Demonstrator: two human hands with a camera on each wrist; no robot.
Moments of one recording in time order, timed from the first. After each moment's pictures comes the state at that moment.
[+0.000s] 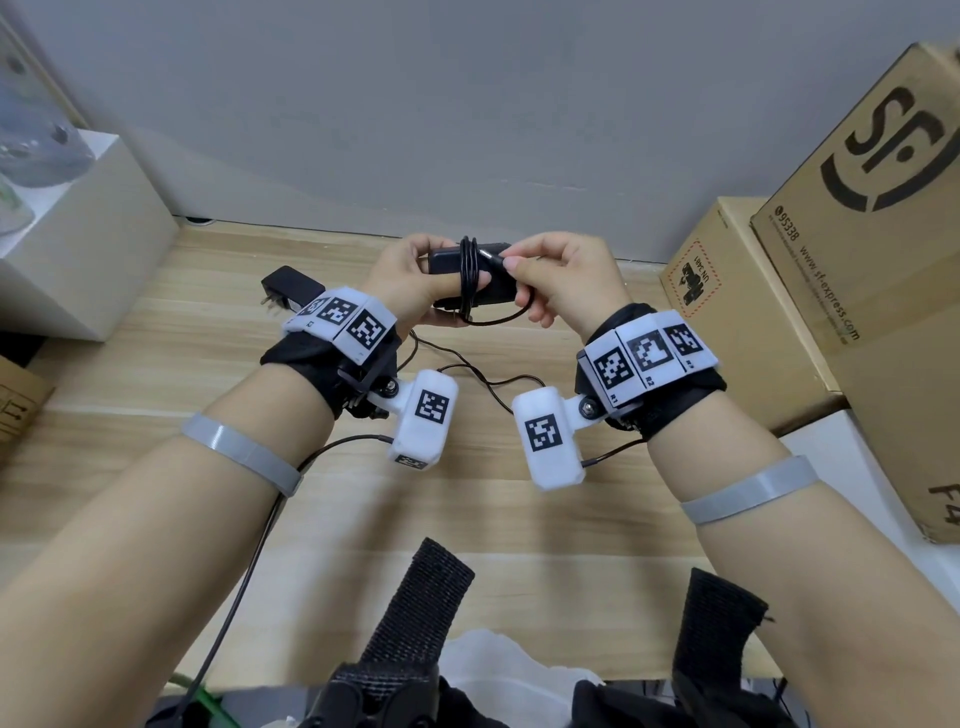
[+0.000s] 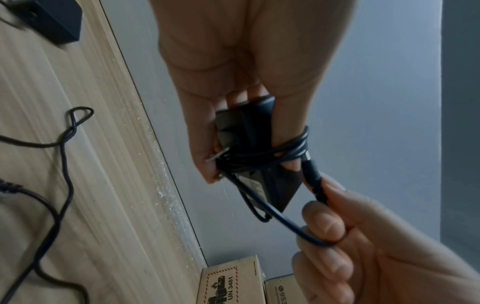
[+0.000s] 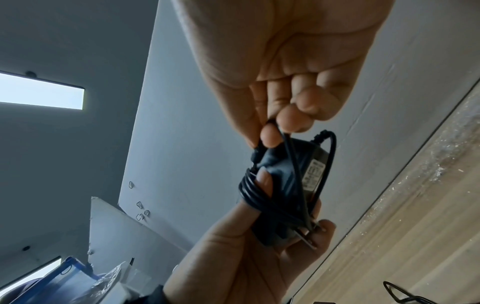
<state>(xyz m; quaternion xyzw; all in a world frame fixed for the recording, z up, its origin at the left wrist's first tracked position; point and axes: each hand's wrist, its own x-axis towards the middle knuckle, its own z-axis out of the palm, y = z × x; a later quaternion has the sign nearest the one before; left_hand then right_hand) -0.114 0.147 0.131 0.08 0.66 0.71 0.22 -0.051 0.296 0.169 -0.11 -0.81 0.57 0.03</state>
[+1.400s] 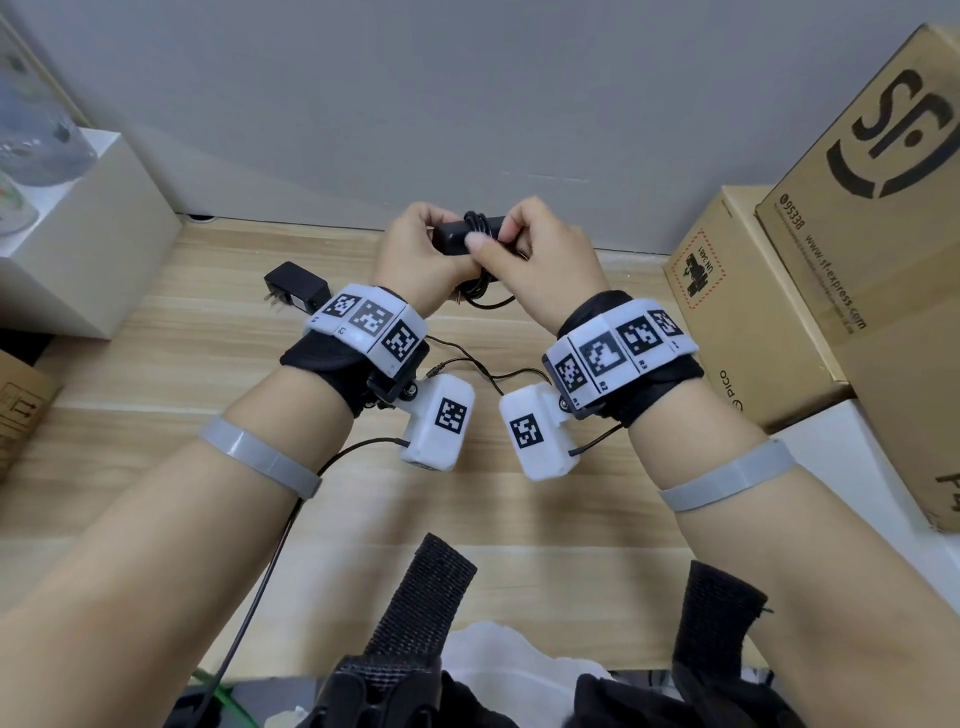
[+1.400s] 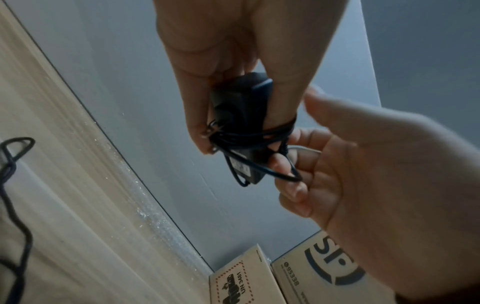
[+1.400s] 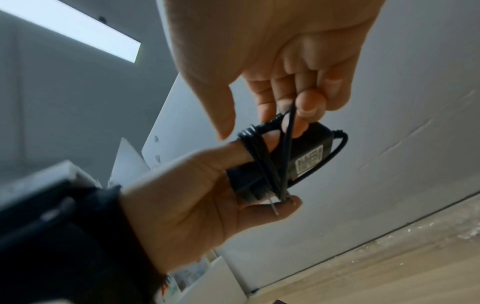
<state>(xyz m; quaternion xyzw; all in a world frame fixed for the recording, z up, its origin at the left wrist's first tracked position) -0.099 0.159 0.156 0.06 0.74 0.66 0.10 -0.057 0.281 0.169 -0.06 -0.91 0.38 0.11</state>
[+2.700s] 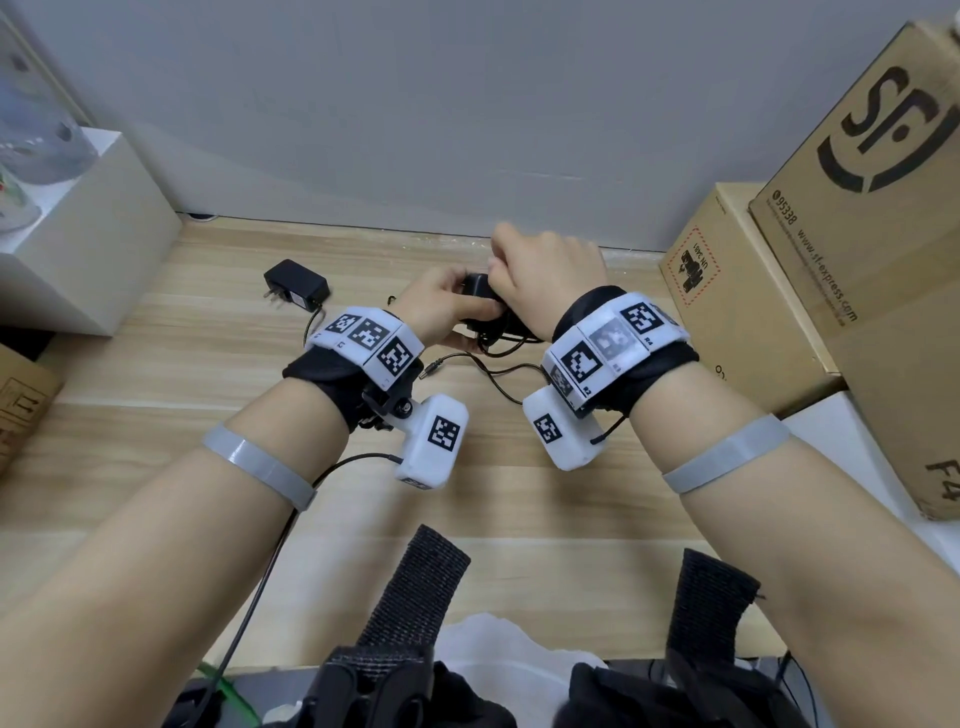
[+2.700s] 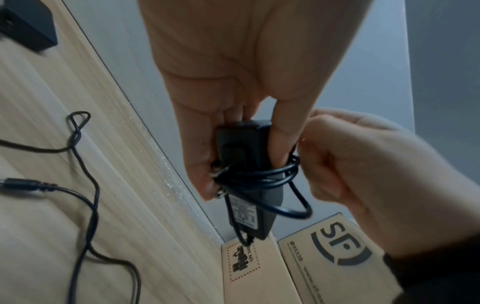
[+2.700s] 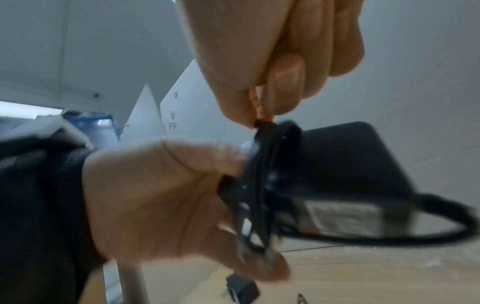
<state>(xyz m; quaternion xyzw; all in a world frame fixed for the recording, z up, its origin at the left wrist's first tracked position) -0.088 0.158 0.125 0.13 0.69 0.63 0.32 -0.046 0.279 0.176 0.00 -1.00 0.03 0.04</state>
